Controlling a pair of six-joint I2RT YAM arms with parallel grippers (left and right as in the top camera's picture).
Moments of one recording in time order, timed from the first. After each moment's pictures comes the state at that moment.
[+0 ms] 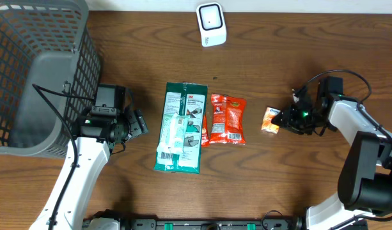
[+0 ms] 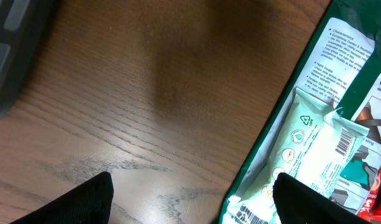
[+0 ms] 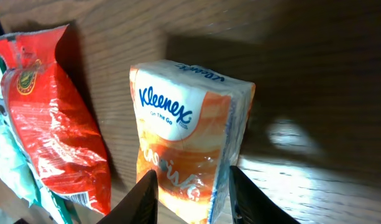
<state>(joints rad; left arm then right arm) -0.11 1.27 0.90 -0.85 -0.04 -0.49 -0.17 1.79 0.99 -0.67 -0.55 0.09</state>
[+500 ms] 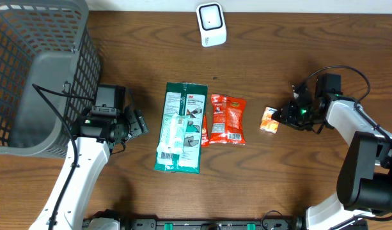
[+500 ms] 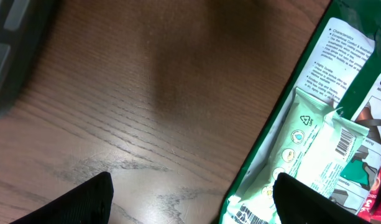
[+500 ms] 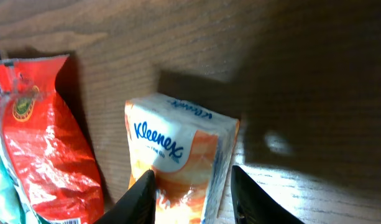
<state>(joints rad) -0.11 1.27 0.90 -0.85 -0.04 -0.49 -0.15 1.79 0.99 -0.58 -0.50 0.13</state>
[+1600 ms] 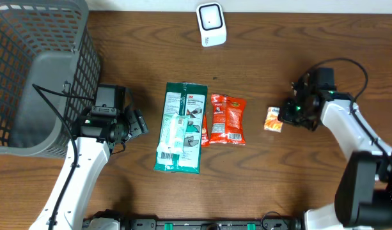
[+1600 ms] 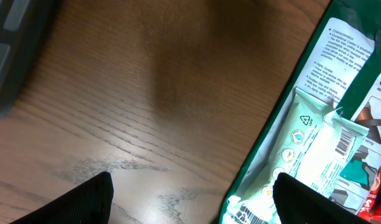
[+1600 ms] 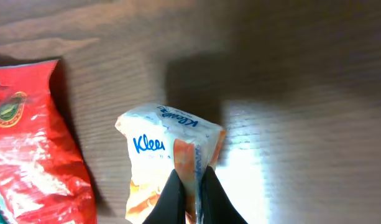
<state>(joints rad) -0.11 1.27 0.90 -0.85 -0.04 -0.49 -0.02 1.66 1.05 -0.71 -0.20 0.24</state>
